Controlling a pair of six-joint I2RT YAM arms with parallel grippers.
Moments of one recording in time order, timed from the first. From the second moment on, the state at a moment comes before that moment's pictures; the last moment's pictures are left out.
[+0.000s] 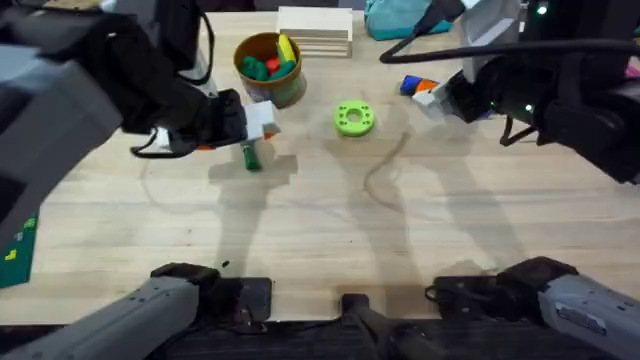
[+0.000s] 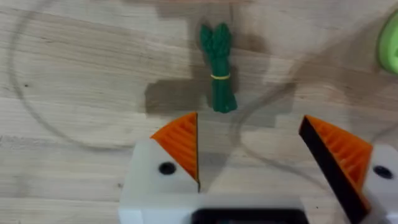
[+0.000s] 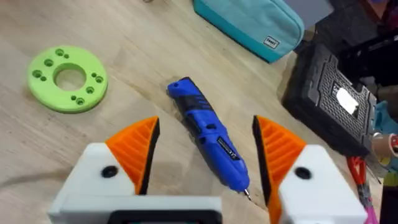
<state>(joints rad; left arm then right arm) -0.14 1.22 1.00 -1.03 0.06 -0.36 0.32 1.11 0.81 -0.34 0.21 -0.45</state>
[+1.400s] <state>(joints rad) -0.13 1.40 1.37 -0.92 0.03 -0.45 0.32 1.11 0.81 -0.34 0.21 -0.45</state>
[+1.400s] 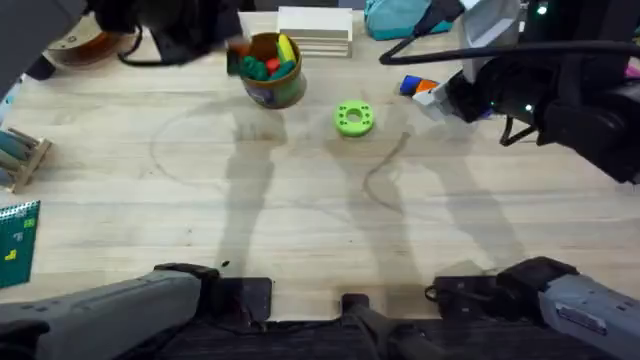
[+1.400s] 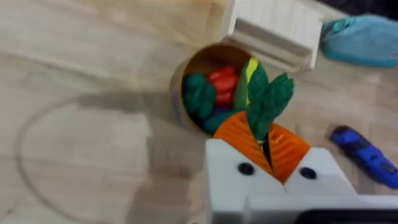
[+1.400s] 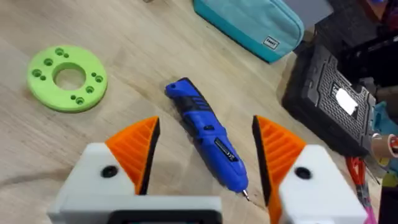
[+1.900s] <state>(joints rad) -0.13 1.67 1.37 -0.66 0.03 -0.46 0.32 1.11 0.81 -0.34 0.21 -0.45</state>
